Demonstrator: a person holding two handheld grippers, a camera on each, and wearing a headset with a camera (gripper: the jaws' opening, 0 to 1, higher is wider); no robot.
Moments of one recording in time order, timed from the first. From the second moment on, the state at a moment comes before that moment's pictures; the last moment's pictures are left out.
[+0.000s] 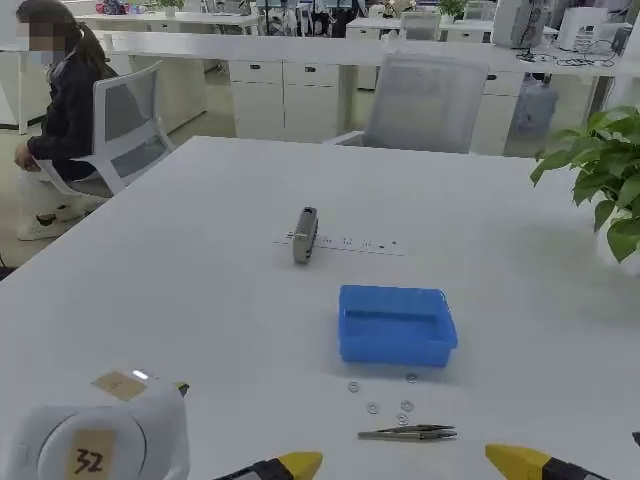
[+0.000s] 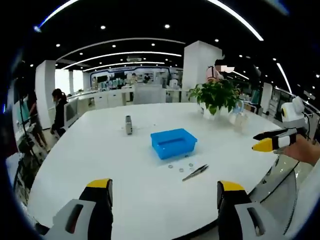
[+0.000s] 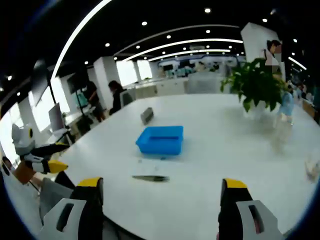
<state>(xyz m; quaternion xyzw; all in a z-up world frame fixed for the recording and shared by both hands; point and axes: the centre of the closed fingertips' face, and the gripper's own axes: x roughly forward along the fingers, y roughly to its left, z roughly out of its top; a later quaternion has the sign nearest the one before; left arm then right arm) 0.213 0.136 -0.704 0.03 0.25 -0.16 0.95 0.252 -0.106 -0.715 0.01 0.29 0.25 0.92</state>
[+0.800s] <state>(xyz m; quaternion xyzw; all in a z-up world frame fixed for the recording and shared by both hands) 0.211 0.136 -0.702 0.03 0.25 -0.16 0.95 0.249 -0.108 -0.716 0.02 0.29 0.25 0.92</state>
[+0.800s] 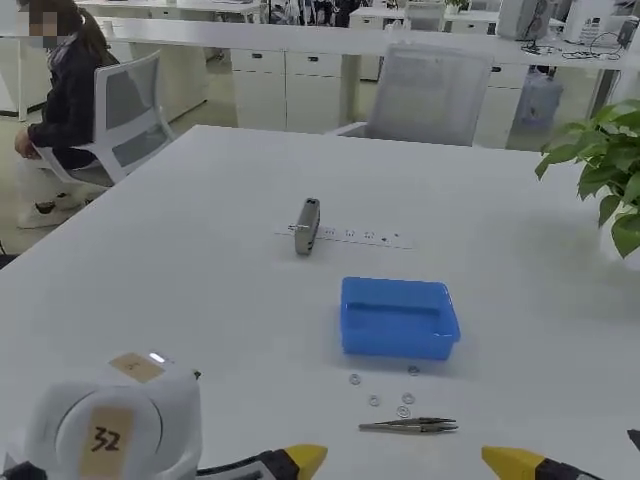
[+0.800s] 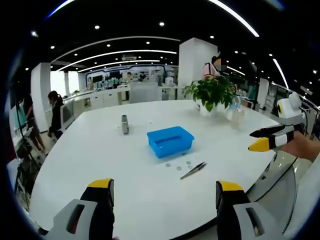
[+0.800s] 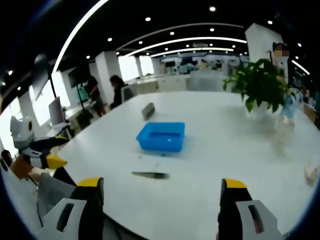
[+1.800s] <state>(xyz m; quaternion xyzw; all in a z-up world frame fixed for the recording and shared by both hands) 0.215 0.132 -0.707 0.04 0.26 -0.17 0.95 0.250 -0.109 -0.720 0.01 0.30 0.25 0.92</state>
